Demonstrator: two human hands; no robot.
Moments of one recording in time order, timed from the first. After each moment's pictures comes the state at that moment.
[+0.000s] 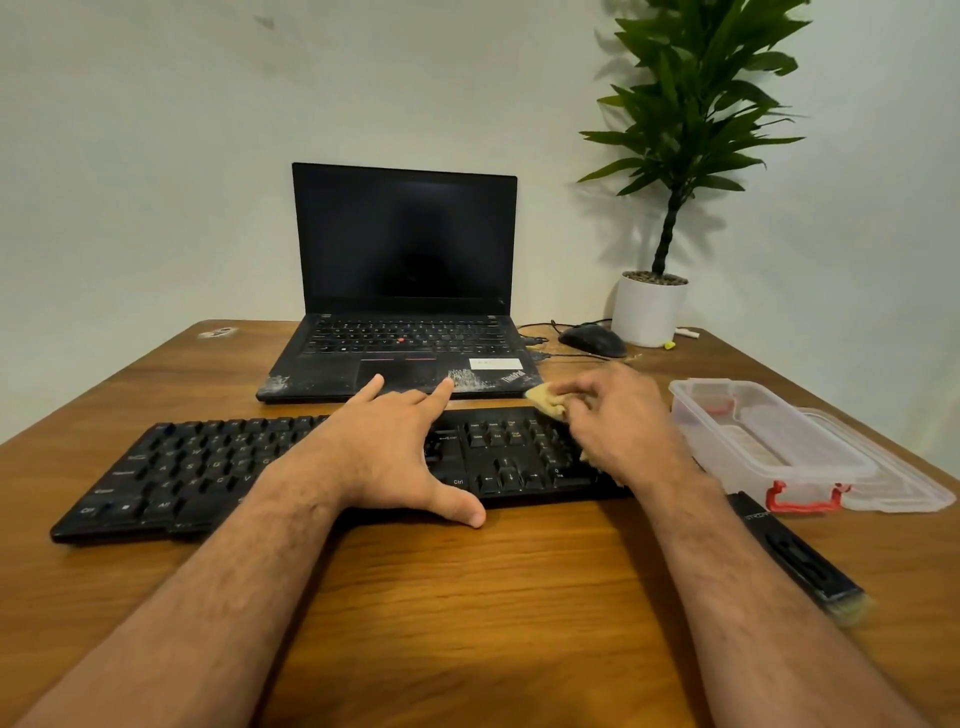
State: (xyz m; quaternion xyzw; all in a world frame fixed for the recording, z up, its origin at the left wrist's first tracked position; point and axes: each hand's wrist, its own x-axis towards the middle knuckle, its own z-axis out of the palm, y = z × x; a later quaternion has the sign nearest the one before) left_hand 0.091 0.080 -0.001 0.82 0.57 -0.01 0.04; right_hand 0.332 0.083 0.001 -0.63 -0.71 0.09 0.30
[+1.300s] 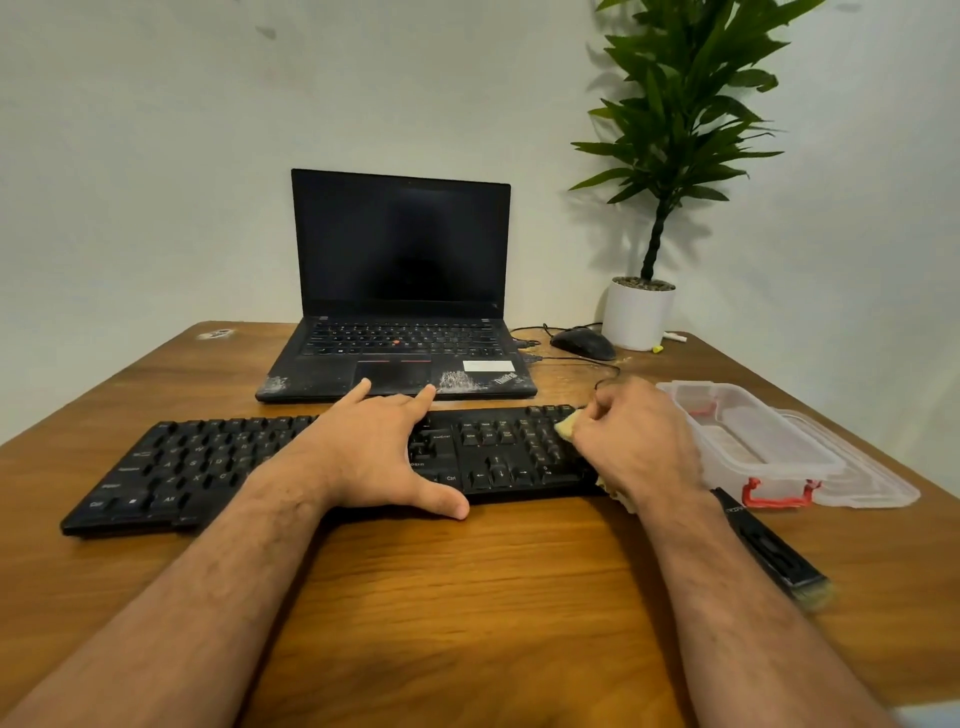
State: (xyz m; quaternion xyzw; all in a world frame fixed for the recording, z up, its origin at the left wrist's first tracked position) left_hand 0.083 0.074 -0.003 0.82 0.57 0.01 0.05; right_hand 0.339 0.058 0.002 -0.70 -0.64 0.03 0.30
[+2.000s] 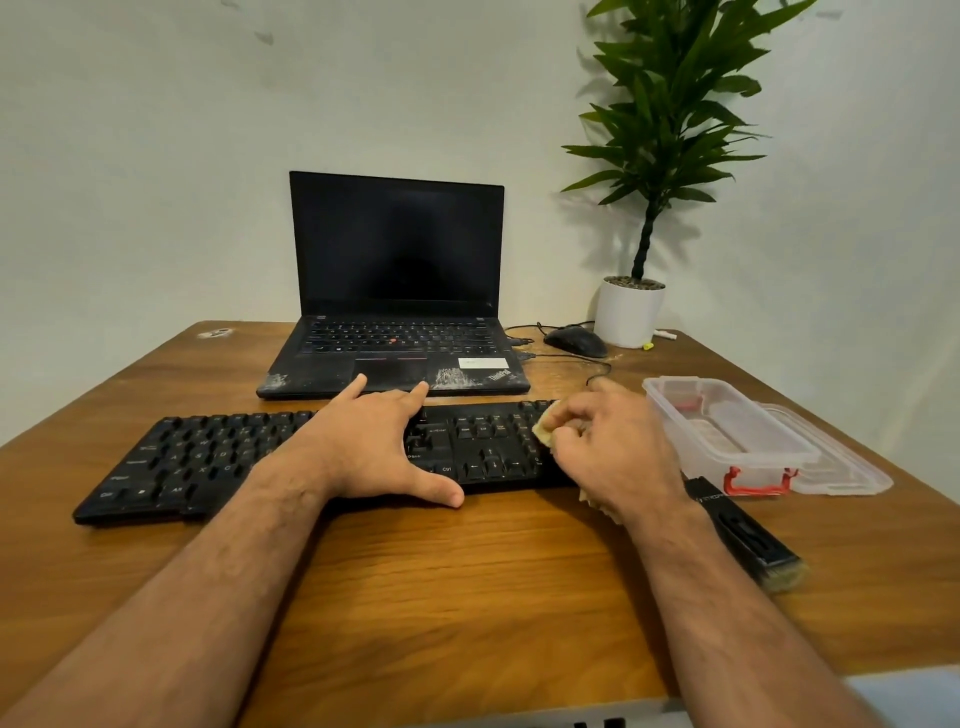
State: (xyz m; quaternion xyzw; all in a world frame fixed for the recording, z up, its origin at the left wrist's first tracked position) left_hand 0.081 0.073 -0.003 0.81 0.58 0.01 0.05; right_hand 0.331 0.029 0.004 -0.63 -0.71 0.04 0.31
